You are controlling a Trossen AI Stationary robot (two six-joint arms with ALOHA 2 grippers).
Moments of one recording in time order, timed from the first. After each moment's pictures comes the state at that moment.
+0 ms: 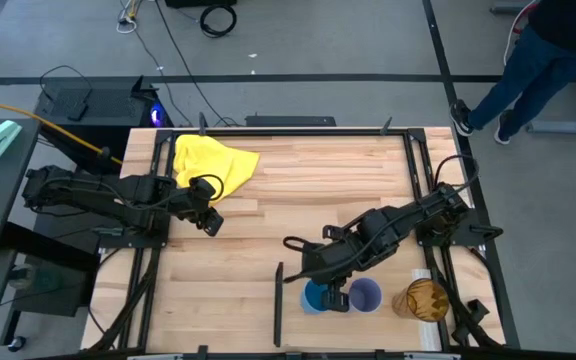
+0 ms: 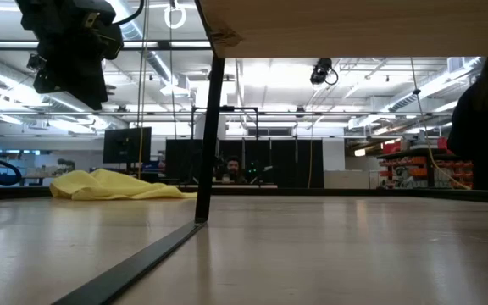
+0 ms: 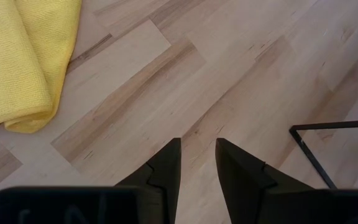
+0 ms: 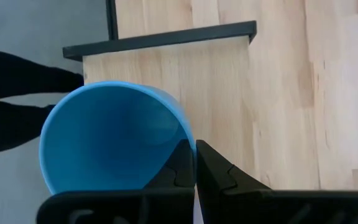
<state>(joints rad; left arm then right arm) -0.08 0.94 0.76 -0.80 -0.15 -0.93 0.47 1.98 2.28 -1.47 -0.01 0.60</state>
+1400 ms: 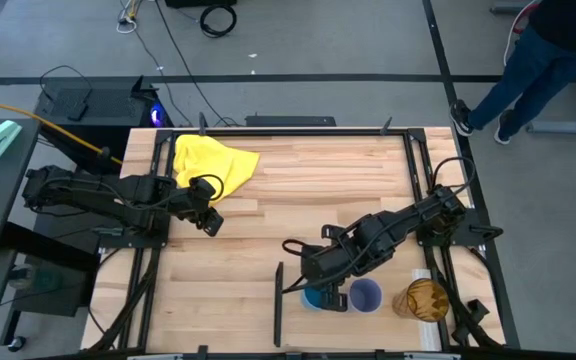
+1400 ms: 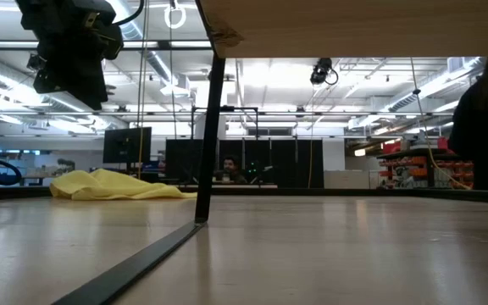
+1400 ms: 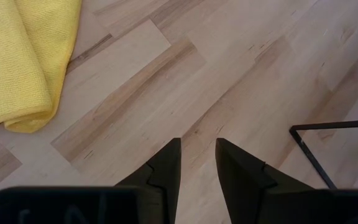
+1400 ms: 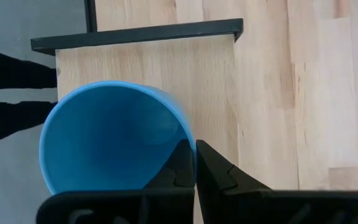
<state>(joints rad) -0.08 0.94 0.76 -0.80 -0.15 -0.94 0.48 2.01 2.28 -1.50 0.06 0.57</state>
